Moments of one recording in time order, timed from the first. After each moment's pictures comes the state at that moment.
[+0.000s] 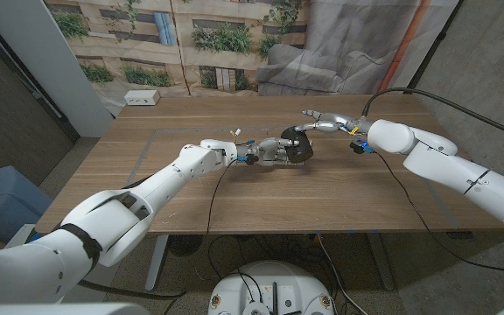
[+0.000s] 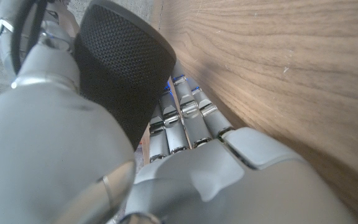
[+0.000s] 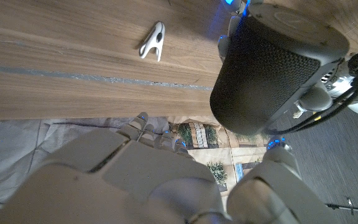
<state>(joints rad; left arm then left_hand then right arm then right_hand) 0.42 0.32 0.72 -1.06 -0.68 0.31 -0.64 0.95 -0.16 0.35 -0.17 0.19 0.72 0.05 0.37 0.21 0.88 0.01 0.26 0.23 0.92 0.00 0.25 0.26 0.54 -0.05 0.23 0.18 -0.69 -0.95 -0.59 -1.84 -0.13 -0.13 0.28 0.19 -0.07 0.29 -0.14 0.20 -0.17 0.01 0.18 0.18 -0.16 0.03 0.18 0.20 -0.17 0.11 0.19 0.22 -0.01 0.06 0.18 0.17</state>
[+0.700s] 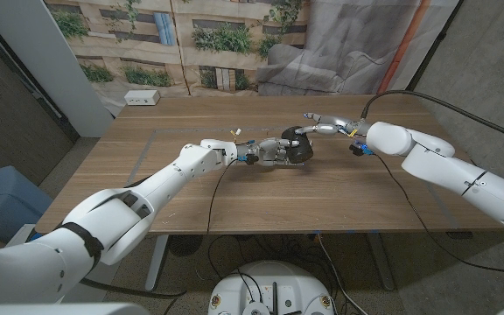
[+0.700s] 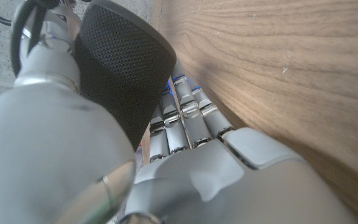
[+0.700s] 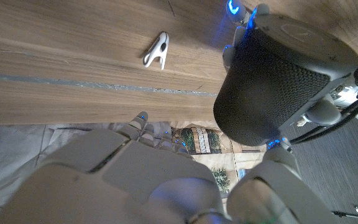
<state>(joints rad) 0.42 0.31 0.72 -1.05 -0.68 0.31 -0.66 0.95 -0.16 0.35 -0.17 0.20 0.72 0.06 0.37 0.21 0.89 0.01 0.25 0.23 0.92 0.00 0.25 0.26 0.54 -0.05 0.23 0.18 -0.69 -0.94 -0.60 -1.83 -0.14 -0.14 0.28 0.19 -0.07 0.29 -0.14 0.20 -0.17 0.01 0.18 0.18 -0.17 0.03 0.18 0.20 -0.17 0.11 0.20 0.22 0.00 0.06 0.18 0.17</state>
